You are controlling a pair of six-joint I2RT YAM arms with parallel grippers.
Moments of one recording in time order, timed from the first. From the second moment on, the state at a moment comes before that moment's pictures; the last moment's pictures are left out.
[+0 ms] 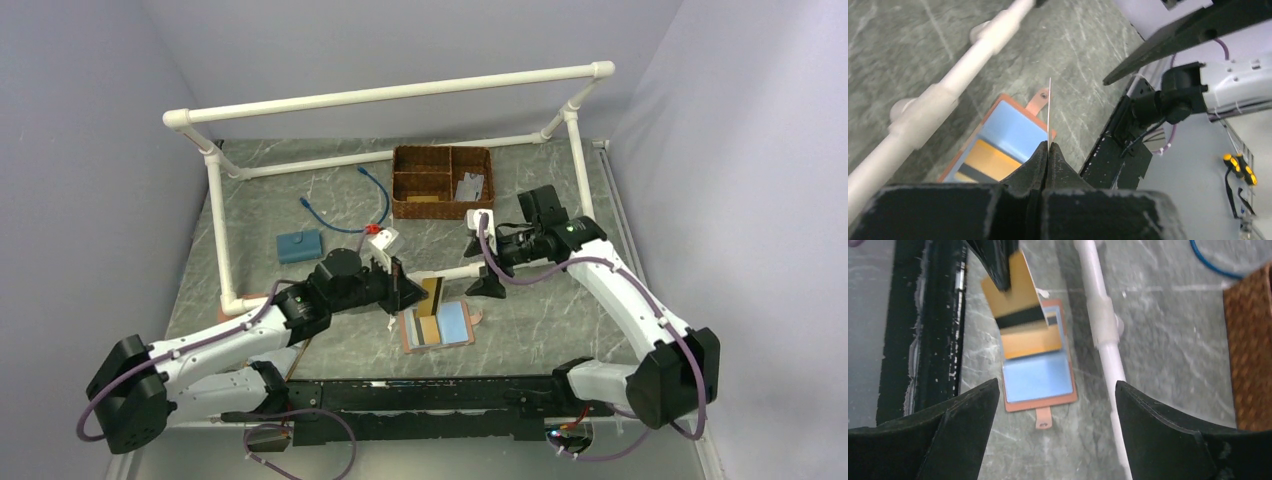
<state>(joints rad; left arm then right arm) -0.89 1.03 0.58 0.14 0.21 -0.53 0.37 1.20 0.99 -0.78 -0.88 -0.84</state>
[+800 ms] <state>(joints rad) -0.89 1.40 0.92 0.05 0.52 -0.19 0.37 1.46 1.18 -1.11 -1.10 -1.14</state>
